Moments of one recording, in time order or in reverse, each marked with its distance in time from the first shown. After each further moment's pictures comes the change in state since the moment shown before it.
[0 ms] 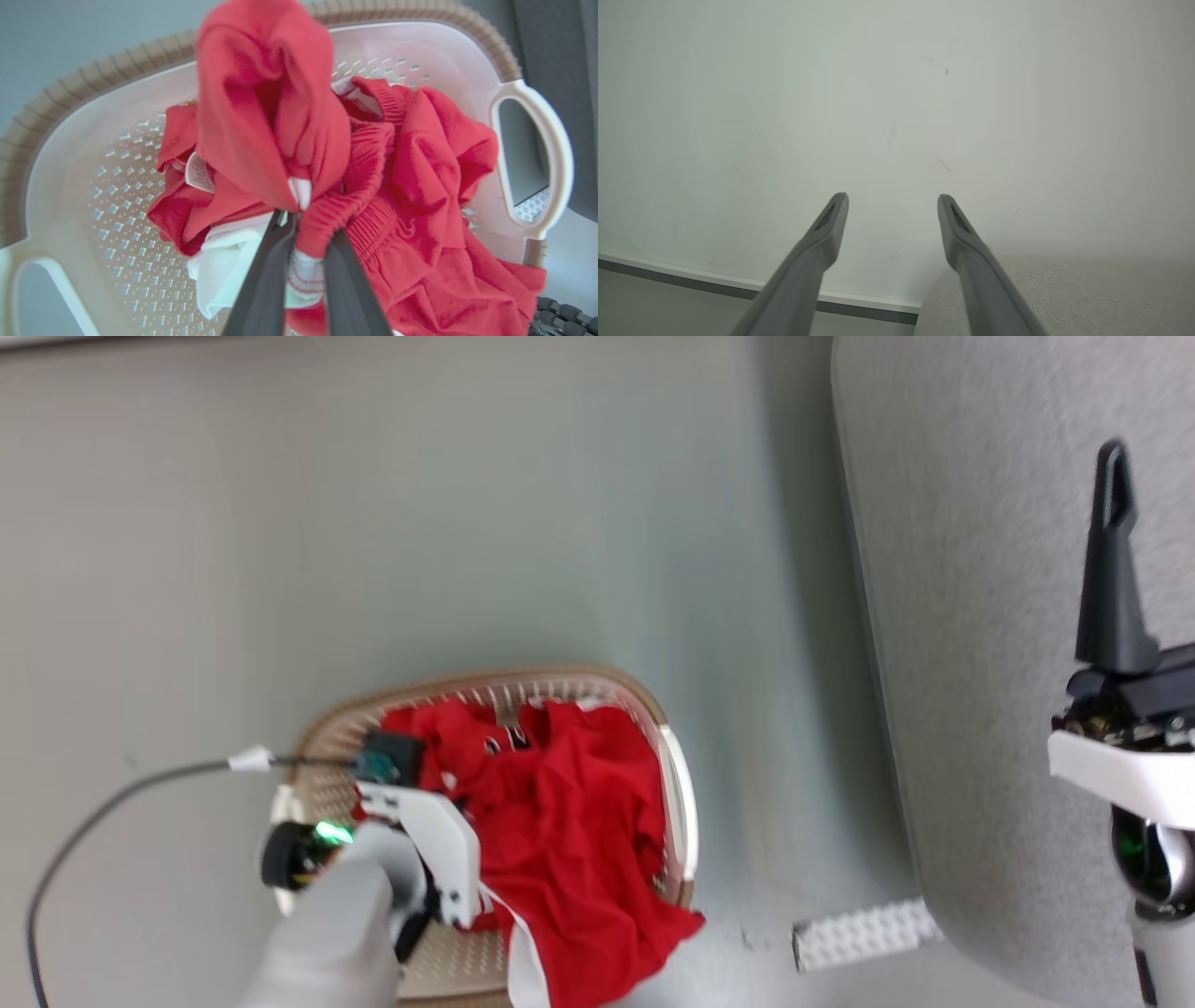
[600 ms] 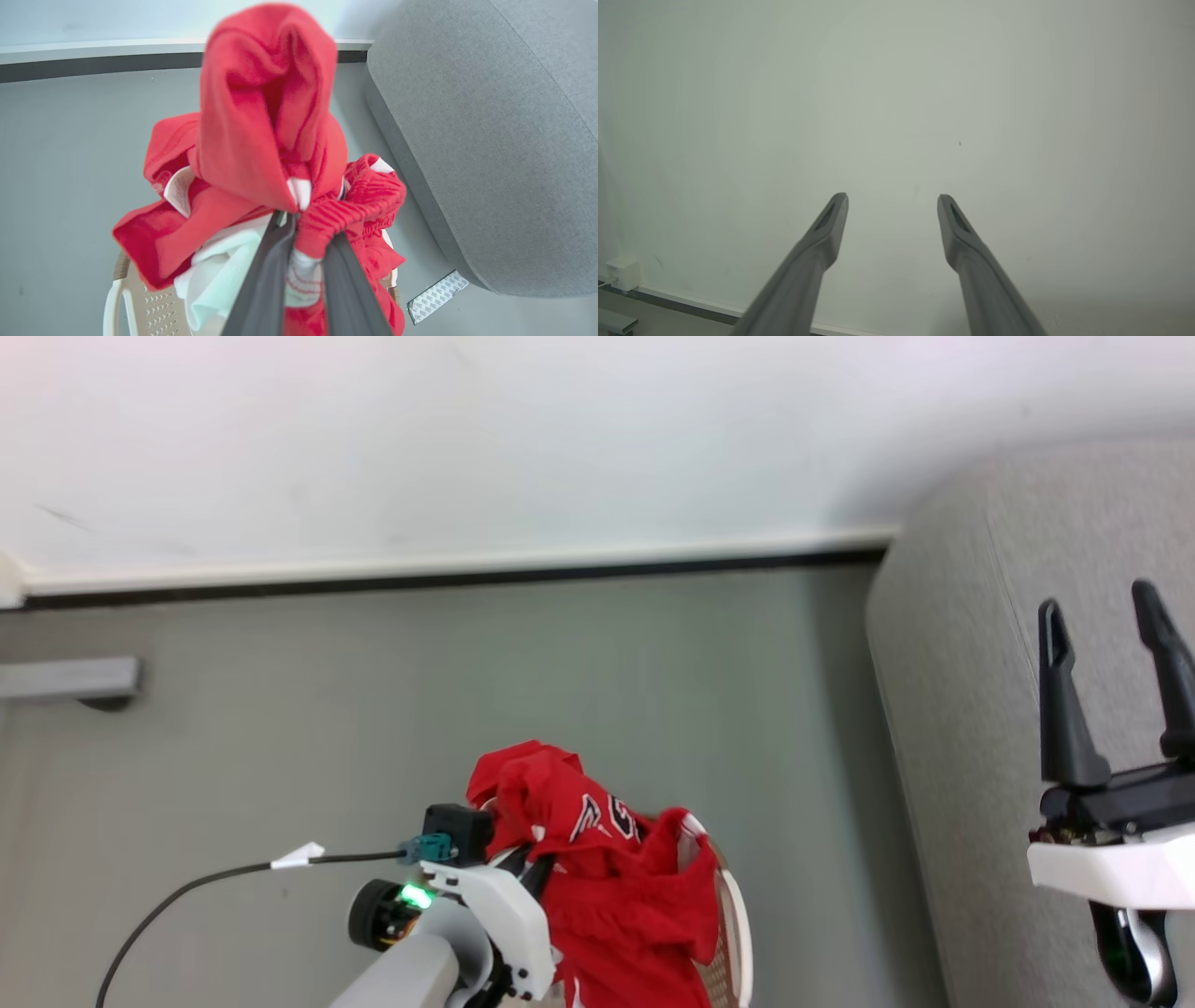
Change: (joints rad) left arm 0.185 -0.002 -0.307 -0.228 -0.334 -0.002 -0.137; right arm 0.178 -0.039 0.015 0.085 0.026 0.000 0.000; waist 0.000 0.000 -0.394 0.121
